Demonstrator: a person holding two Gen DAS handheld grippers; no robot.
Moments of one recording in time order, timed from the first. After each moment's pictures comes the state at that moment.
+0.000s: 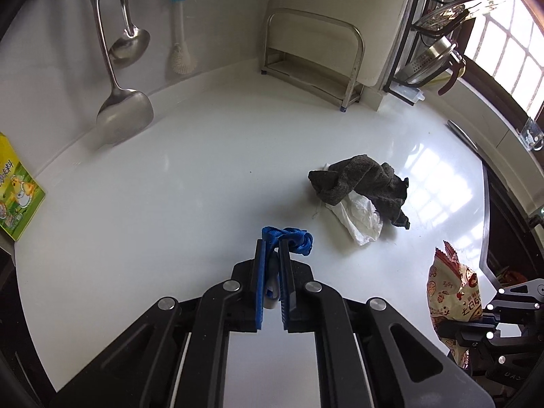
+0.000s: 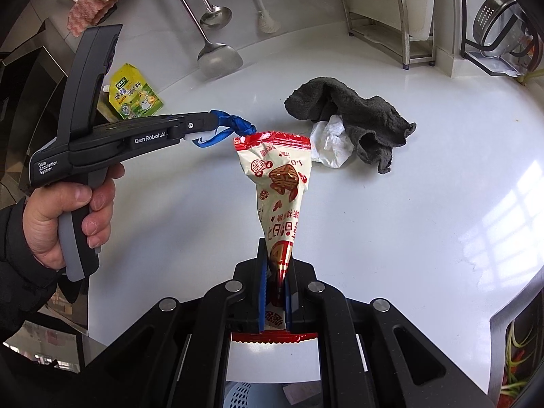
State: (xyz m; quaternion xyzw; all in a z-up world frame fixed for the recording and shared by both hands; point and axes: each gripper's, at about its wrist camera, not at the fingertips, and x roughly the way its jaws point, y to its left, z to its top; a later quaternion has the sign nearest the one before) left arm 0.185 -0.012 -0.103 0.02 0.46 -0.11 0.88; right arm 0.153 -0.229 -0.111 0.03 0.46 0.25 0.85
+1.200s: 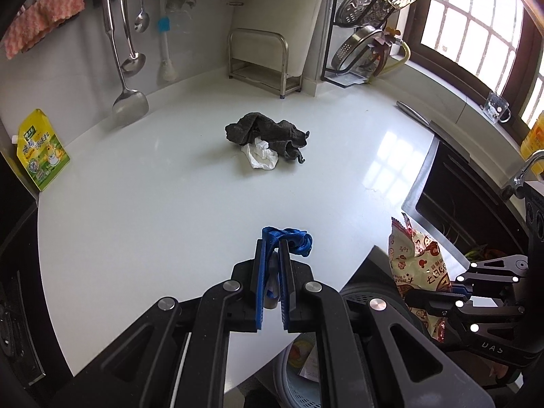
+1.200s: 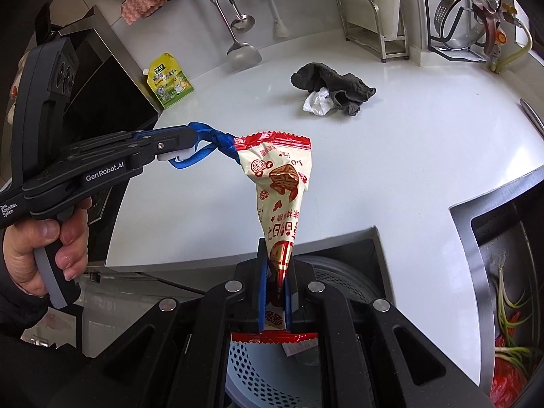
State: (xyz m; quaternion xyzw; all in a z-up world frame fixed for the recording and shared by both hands) left arm 0.010 -0.091 -0.064 0.03 0.44 -0.10 0.89; right arm 0.015 -0.301 -0.098 0.02 0.45 0.27 0.85
